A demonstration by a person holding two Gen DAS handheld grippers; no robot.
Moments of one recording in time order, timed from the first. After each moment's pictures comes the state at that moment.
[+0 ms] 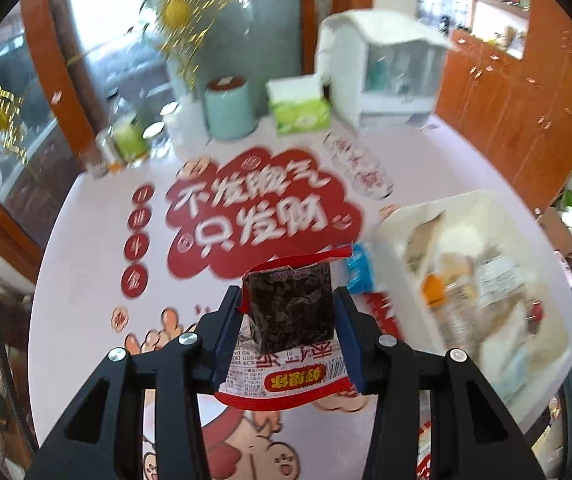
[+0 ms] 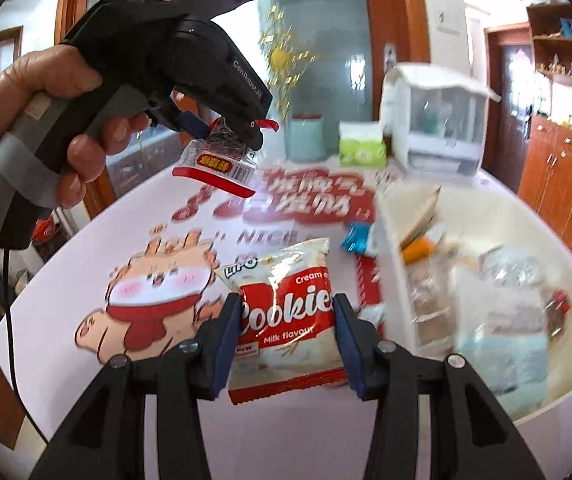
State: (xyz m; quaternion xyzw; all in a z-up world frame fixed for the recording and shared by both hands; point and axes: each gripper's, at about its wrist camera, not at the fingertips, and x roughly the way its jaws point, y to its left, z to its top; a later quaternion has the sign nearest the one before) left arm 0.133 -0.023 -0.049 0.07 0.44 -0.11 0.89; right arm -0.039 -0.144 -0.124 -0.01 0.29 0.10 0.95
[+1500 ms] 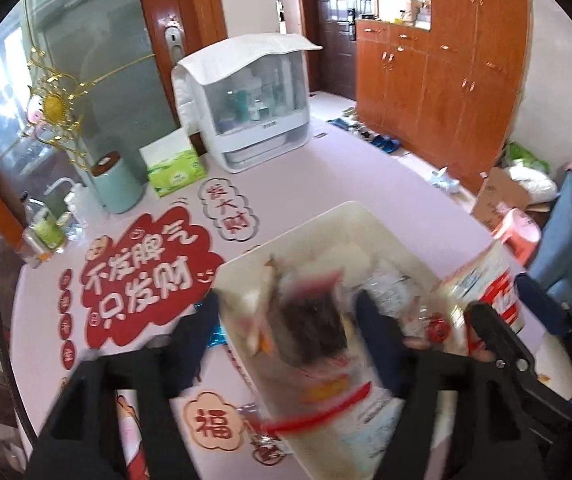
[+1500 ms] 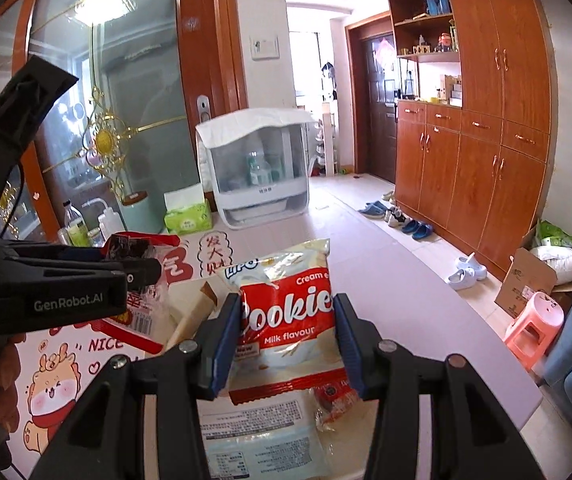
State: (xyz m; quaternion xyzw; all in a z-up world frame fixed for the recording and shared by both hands) left arm 0.096 -0.208 -0.023 0.15 0.39 -0.21 0.88; right arm -0.007 -0.332 -0.035 0.06 0.28 -0.12 0.95
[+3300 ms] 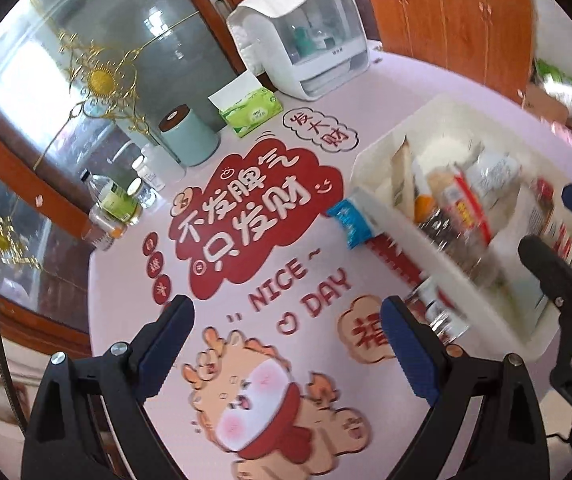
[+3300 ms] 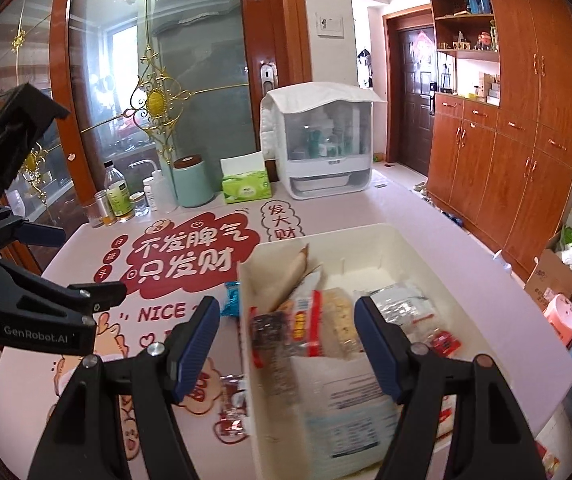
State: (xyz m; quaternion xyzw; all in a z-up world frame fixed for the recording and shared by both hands) left arm 0.097 -0.058 -0.049 0.29 0.43 -0.15 0.84; right arm -0.005 -0.205 -0.056 0.06 0.30 -0.07 0.95
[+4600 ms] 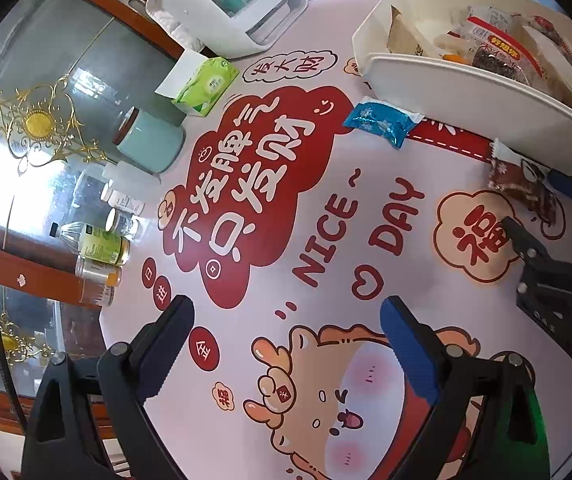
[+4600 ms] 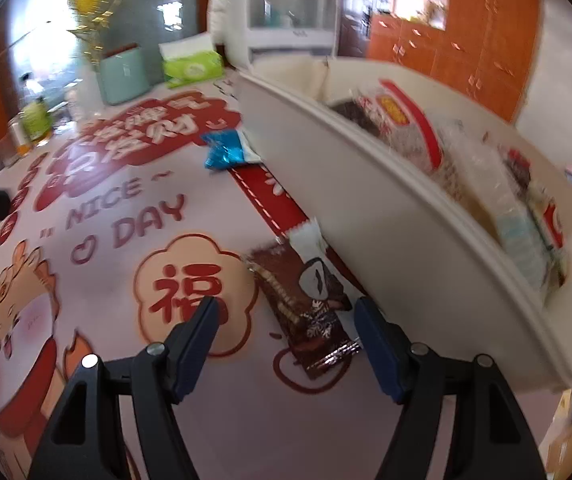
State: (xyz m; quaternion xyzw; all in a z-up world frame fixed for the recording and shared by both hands) left arm 0.151 0.004 -0.148 0.44 0.40 -0.22 0.77; right arm 0.049 -0.114 -0.221 0.08 0.43 -0.24 0.87
